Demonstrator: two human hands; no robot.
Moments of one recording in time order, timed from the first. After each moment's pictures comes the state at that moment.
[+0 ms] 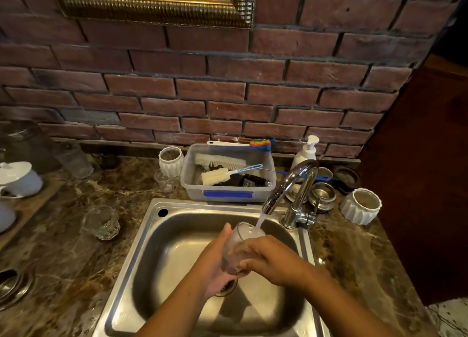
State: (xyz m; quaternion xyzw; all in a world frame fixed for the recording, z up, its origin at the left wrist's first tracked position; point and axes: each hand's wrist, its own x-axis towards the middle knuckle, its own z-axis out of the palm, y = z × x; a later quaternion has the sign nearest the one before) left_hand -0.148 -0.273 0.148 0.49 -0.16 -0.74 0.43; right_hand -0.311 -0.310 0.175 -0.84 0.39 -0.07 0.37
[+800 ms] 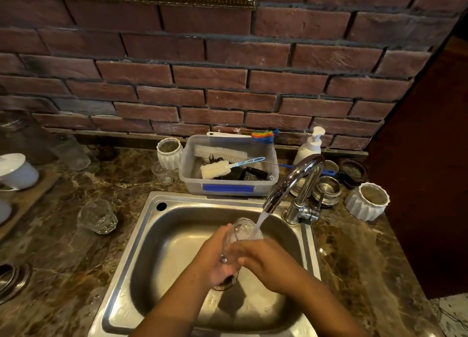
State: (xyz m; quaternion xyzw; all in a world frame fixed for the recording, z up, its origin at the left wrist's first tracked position) left_hand -0.155 -0.292 0.145 0.56 -0.06 -0.72 0.40; right_hand -0.305 -0.305 0.159 -0.81 0.42 -0.09 0.39
